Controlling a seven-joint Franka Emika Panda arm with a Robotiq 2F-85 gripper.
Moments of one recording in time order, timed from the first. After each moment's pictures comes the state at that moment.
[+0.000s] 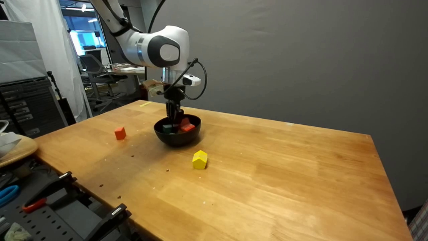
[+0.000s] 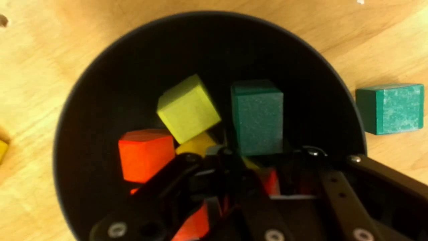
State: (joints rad) arm 0.09 0.53 0.00 -2.05 0.15 2.42 0.45
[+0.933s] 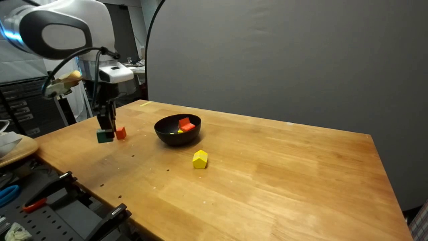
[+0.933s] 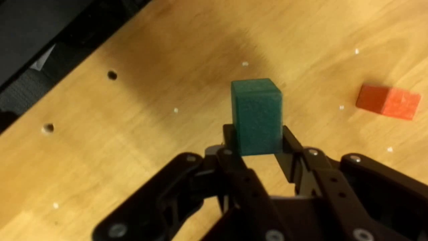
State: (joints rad) arm 0.18 -0.05 0.15 -2.78 0.39 2.71 0.60
